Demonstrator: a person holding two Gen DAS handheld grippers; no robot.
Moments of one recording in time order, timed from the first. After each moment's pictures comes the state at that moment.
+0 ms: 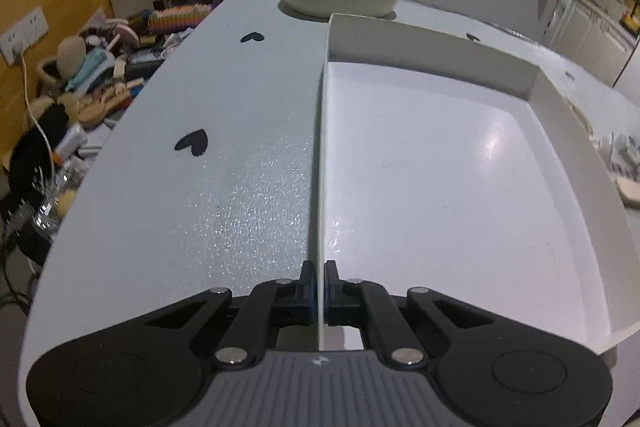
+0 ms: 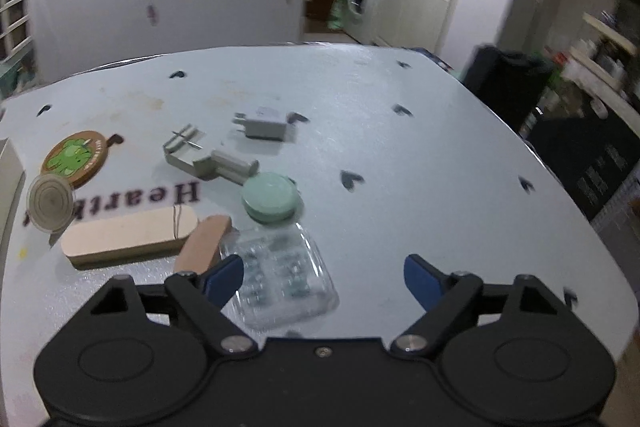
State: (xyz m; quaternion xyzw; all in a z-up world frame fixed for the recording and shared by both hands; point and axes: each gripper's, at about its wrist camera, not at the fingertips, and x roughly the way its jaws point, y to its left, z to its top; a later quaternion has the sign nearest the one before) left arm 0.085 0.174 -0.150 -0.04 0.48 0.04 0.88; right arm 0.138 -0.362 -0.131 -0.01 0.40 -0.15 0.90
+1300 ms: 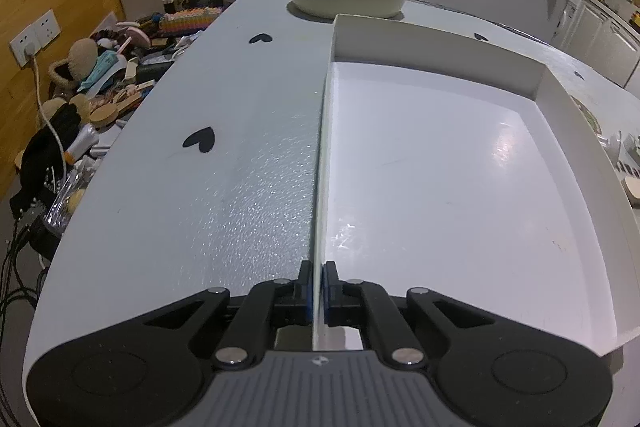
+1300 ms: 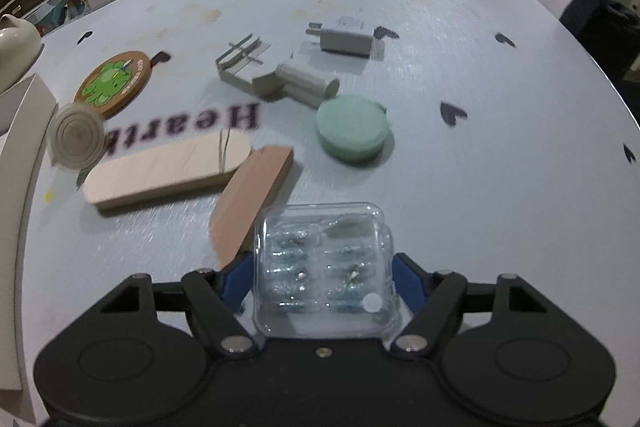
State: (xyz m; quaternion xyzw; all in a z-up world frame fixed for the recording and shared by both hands) left arm 0.081 0.172 -0.148 -0.04 0.47 0.06 0.88; right arm 0.169 -0.354 -0.173 0.04 0.52 -0.05 0.85
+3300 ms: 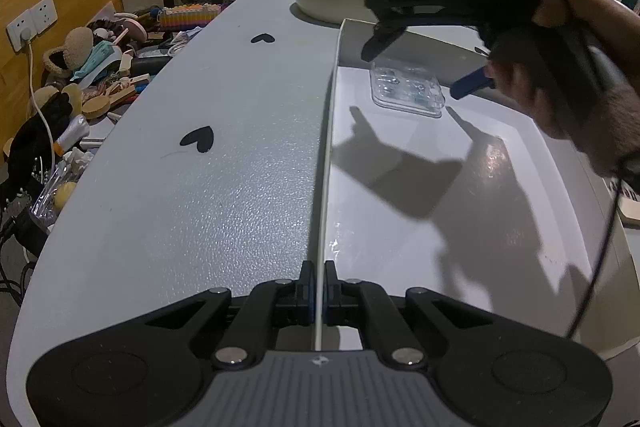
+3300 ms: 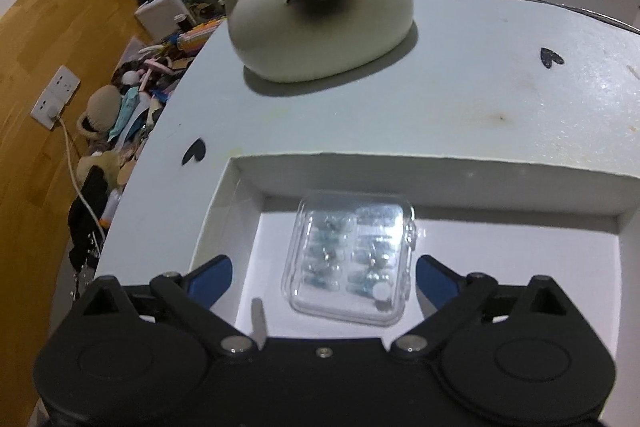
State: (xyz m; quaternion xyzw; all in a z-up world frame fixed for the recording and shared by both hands) left arm 0.085 0.185 -0.151 -0.07 0.46 0.05 0.88; right arm 0.322 0.062 -0.139 0.06 0.53 0.20 0.82
